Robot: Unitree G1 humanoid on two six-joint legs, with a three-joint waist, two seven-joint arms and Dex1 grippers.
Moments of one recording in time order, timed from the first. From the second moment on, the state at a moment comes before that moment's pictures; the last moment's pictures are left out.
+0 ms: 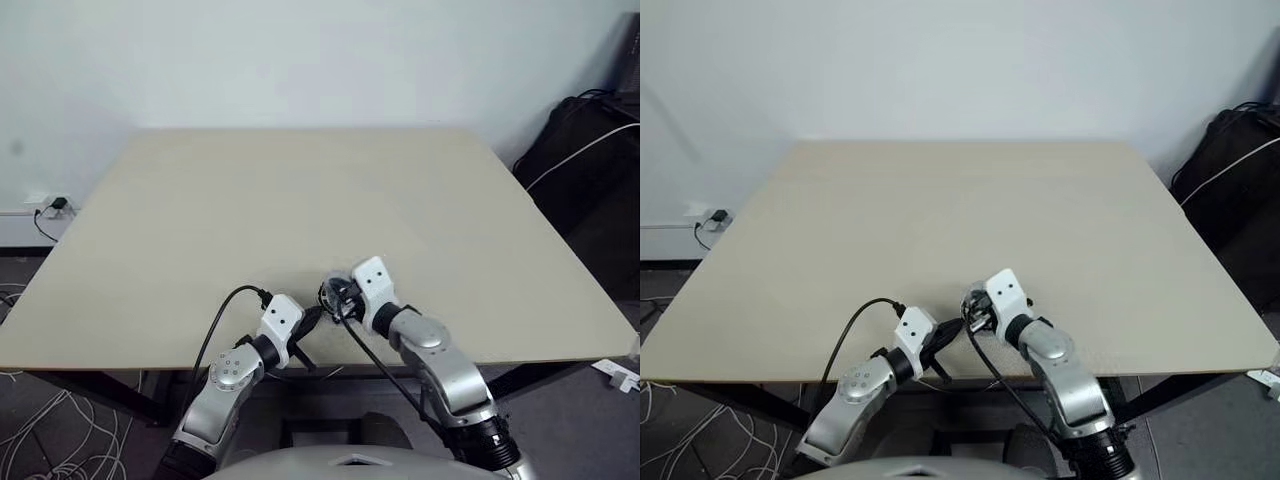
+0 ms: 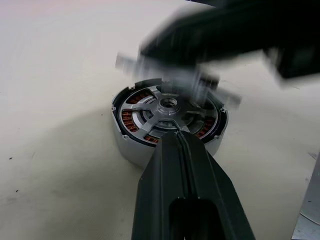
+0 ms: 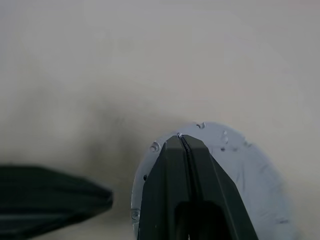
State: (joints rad) left arm 0.13 0.16 -0.34 0.00 -0.05 0.01 -0.50; right arm 0.00 -0.18 0.28 -0.22 0.05 0.54 0.37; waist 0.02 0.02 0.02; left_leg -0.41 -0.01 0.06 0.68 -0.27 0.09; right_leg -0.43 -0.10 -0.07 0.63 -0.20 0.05
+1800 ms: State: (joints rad) left arm 0.14 0.19 -0.34 -0.01 -0.05 0.01 -0.49; right arm -0.20 -0.38 0.24 0.09 0.16 0.44 0.74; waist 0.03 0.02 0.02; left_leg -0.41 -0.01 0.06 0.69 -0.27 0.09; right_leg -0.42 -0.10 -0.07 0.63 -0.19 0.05
